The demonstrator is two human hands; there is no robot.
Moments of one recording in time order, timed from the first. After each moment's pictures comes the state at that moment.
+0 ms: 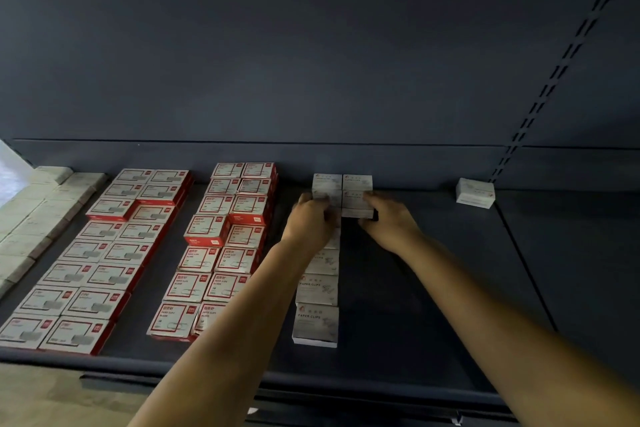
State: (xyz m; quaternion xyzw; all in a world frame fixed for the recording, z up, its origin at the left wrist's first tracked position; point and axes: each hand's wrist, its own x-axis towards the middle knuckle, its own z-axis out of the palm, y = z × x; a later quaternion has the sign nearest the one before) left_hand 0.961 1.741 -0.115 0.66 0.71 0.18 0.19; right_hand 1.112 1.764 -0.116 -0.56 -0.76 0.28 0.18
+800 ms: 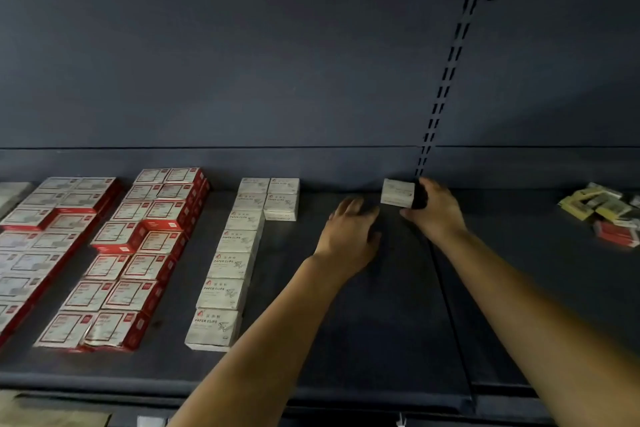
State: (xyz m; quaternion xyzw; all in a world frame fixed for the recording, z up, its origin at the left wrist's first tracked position) left_hand 1.130 1.743 -0.112 0.78 0.60 0.12 0.15; right_hand 1.295 1.804 -0.128 -0.69 -0.64 0.21 0.26
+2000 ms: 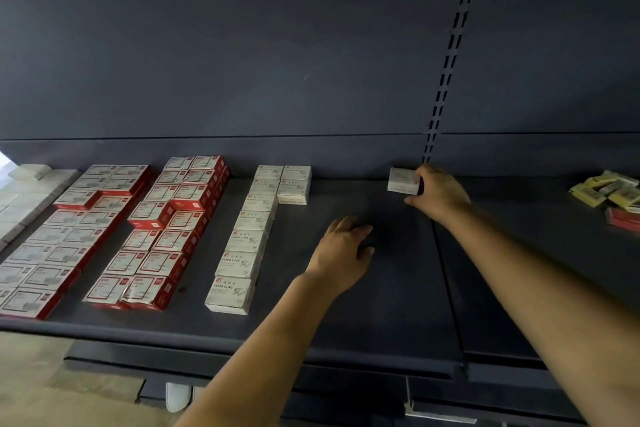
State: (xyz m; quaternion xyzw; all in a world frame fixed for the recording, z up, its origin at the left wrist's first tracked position) left_hand 1.120 1.688 -0.126 0.74 0.63 0.15 0.19; right_hand 1.297 1.805 -0.117 -0.65 -0.73 0.15 0.15
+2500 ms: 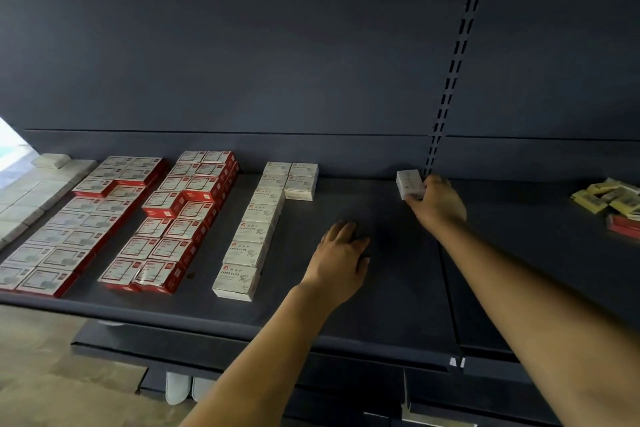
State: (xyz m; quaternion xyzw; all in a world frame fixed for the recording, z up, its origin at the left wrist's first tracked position) left_hand 1.115 1.664 -0.136 0.76 0.63 0.12 0.10; right_hand 1.285 1.787 -0.129 -0.70 -0.66 0.15 0.21
